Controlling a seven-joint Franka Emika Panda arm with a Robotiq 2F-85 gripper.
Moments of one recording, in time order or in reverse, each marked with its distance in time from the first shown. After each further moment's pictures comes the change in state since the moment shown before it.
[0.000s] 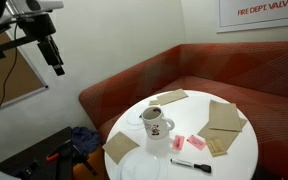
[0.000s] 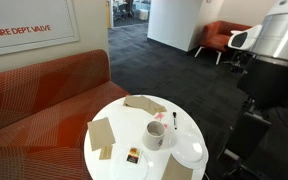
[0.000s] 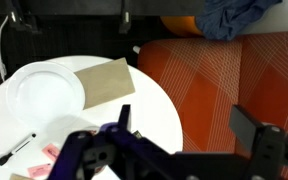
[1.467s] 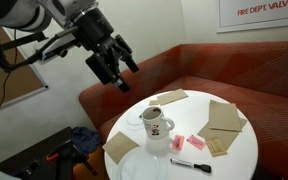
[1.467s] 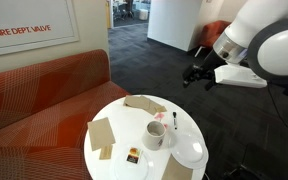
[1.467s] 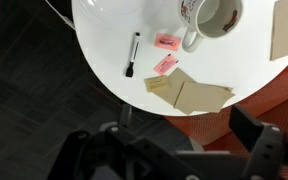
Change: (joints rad) arm -0.404 0.392 -0.001 0.048 -0.362 0.720 0.509
